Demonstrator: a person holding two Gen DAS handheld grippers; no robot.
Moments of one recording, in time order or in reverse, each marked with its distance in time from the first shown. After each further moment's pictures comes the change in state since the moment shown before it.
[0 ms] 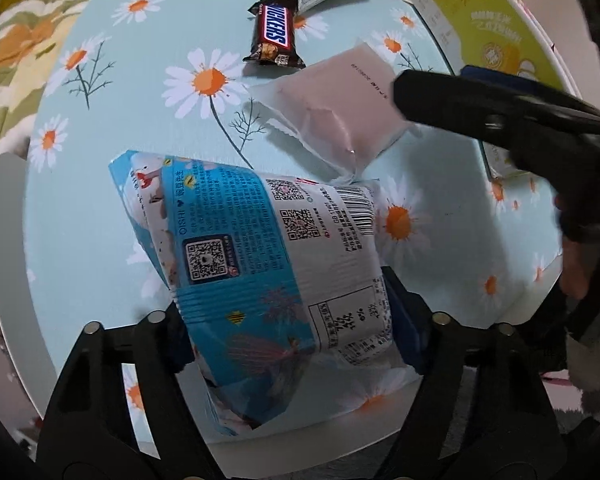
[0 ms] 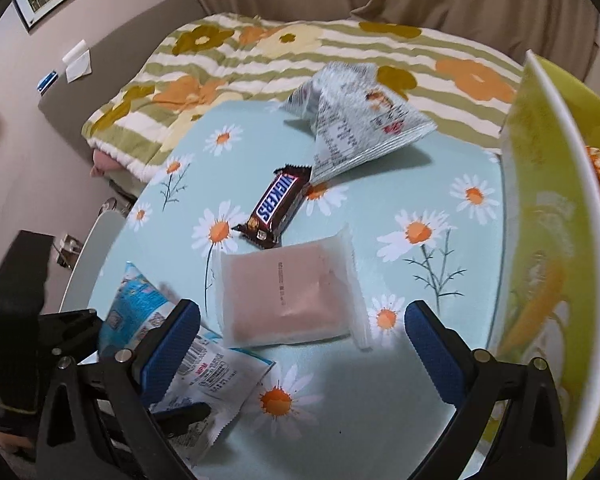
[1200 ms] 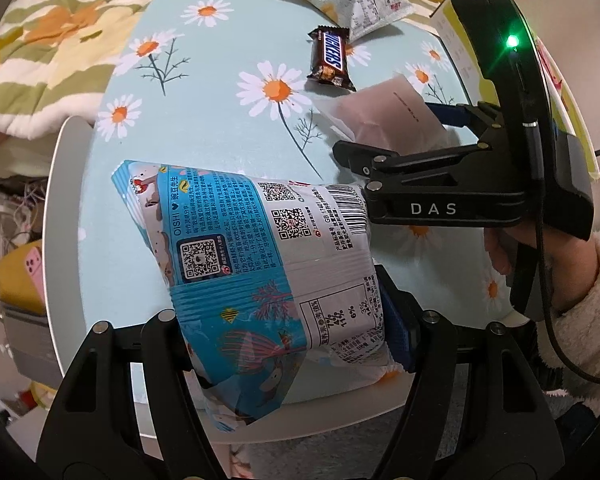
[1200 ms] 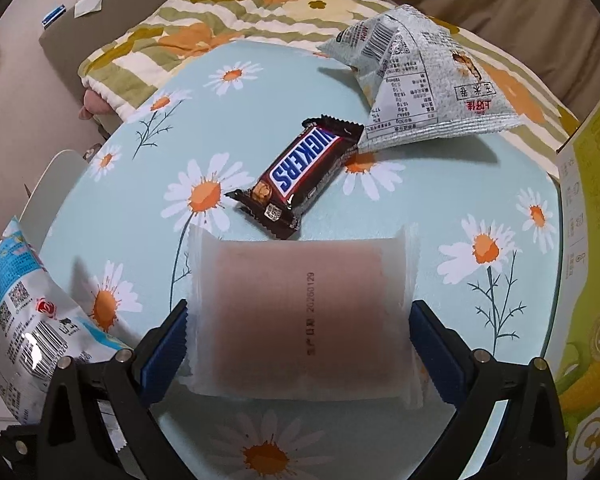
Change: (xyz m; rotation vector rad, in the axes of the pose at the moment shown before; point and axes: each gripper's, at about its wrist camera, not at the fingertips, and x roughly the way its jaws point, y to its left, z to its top) left arm -0.040 0.033 -0.021 -0.093 -0.062 0.049; right arm 0.070 0.025 0.004 -0.152 0.077 -0.088
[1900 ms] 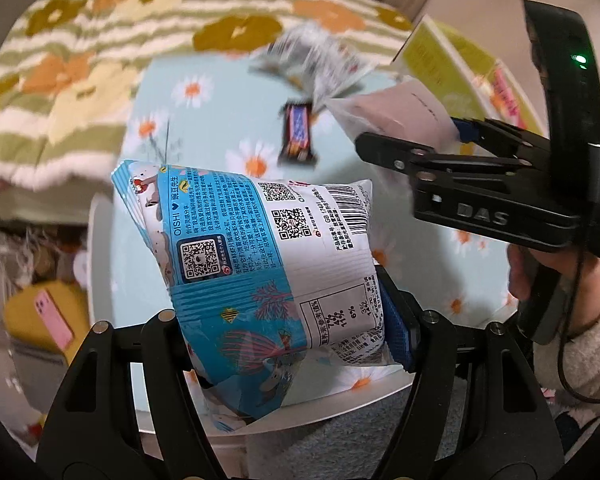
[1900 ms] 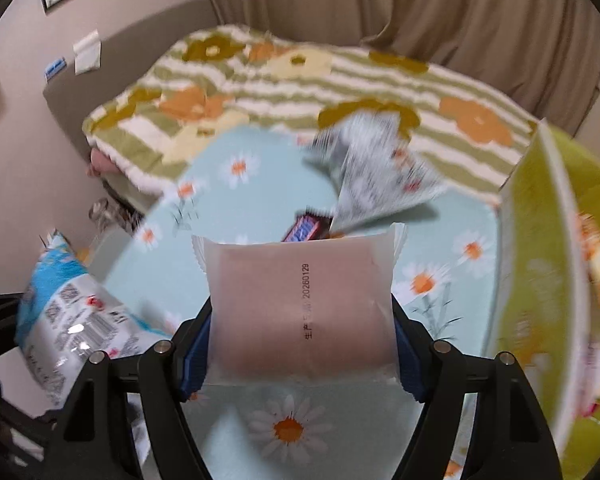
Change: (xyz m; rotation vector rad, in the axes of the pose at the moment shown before) left arm -0.071 -0.016 0.021 0.100 -0.144 -0.039; right arm -0.119 -0.008 0.009 0.105 -0.192 -0.007
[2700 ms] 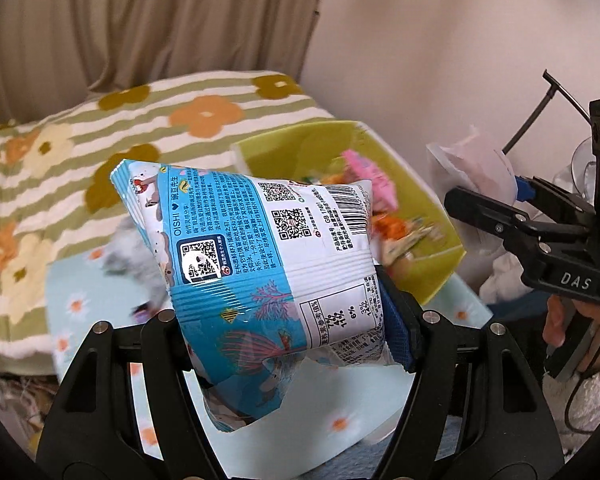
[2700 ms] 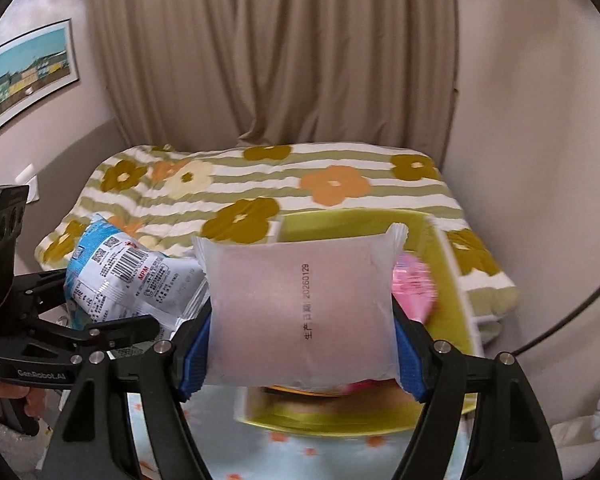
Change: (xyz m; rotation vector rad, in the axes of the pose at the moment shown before) left arm -0.026 -0.211 0.128 0.326 -0.198 -0.155; right arm -0.202 -0.166 -0.028 0.268 -0.270 -0.243
